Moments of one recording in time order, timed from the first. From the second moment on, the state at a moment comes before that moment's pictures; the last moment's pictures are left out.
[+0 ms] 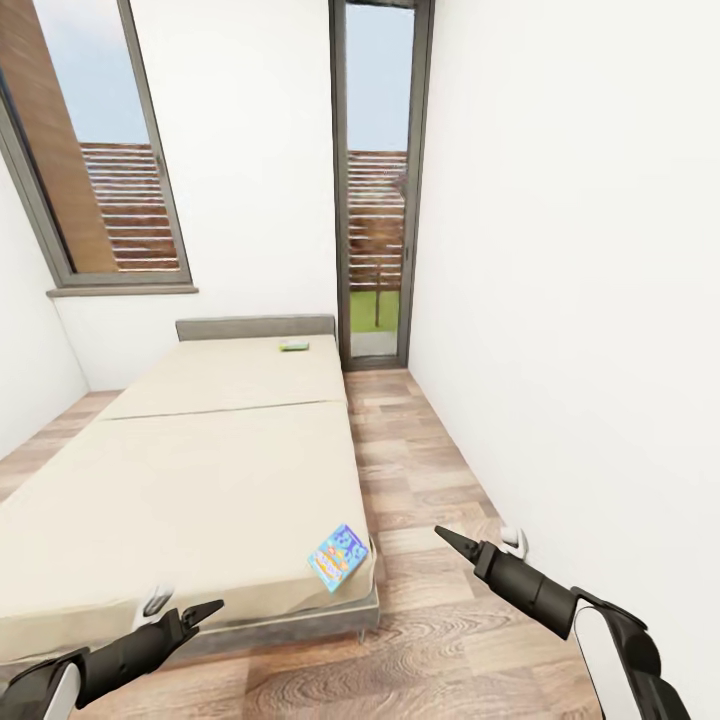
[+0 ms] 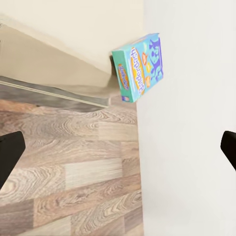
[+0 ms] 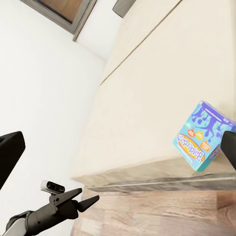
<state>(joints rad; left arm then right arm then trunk) -0.29 0.18 0.47 -0.84 0.17 0.73 -0.93 -0.19 0.01 -0.26 -1.45 -0.54 0.84 0.68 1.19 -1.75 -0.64</state>
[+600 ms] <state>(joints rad) -0.29 0.18 0.47 -0.84 0.20 0.73 -0.93 -0.19 0.01 -0.26 -1.45 -0.54 0.84 0.68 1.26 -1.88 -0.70</state>
